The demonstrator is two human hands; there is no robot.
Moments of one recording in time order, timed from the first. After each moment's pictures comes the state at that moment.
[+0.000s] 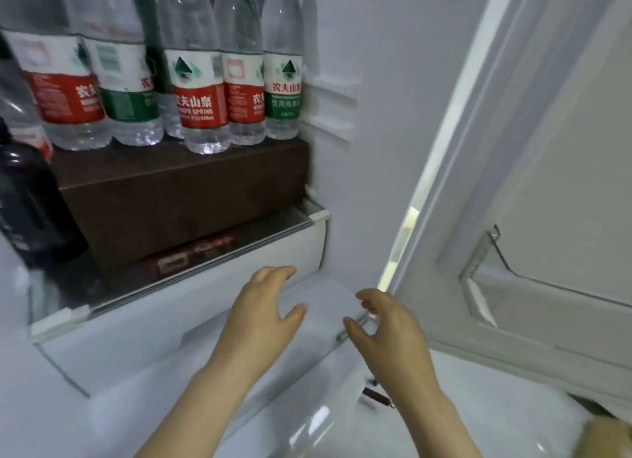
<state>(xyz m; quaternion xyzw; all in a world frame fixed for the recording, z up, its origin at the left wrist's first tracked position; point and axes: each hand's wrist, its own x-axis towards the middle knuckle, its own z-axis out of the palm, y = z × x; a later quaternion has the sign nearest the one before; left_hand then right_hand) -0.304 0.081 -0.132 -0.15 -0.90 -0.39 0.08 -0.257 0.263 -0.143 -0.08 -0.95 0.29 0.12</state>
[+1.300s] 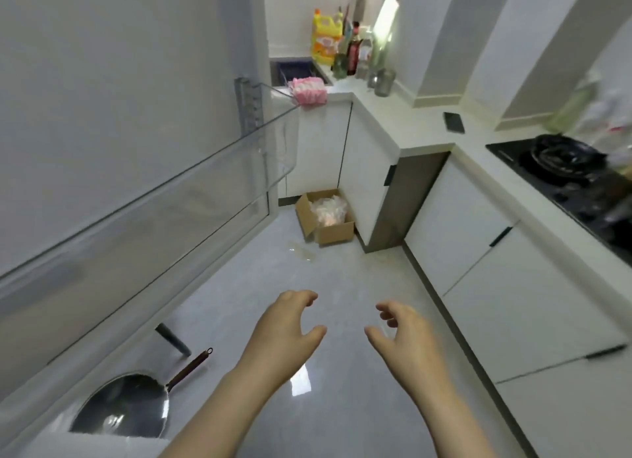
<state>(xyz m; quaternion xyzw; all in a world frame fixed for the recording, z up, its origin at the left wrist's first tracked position) -0.131 0.446 -0.212 -0.64 -0.67 -0.22 -0.31 0.063 0.460 -0.231 -0.69 -0.65 0.25 0.17</state>
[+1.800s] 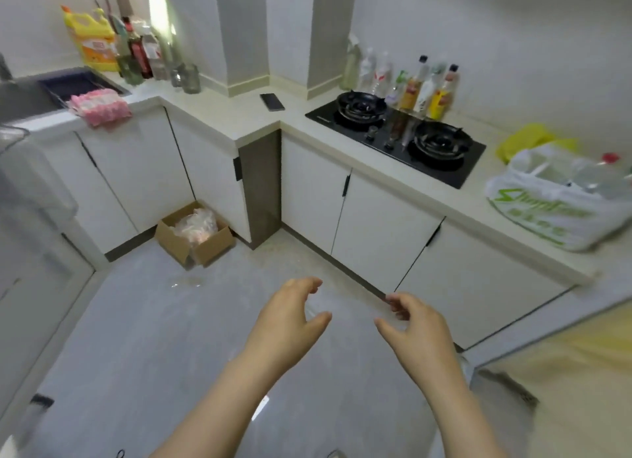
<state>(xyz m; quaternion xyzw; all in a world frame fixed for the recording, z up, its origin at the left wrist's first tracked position) -0.012 0.467 -0.197 -0.82 -0.43 -0.15 -0.36 0.155 0.359 -0.214 -0.86 -0.39 0.17 0.29</state>
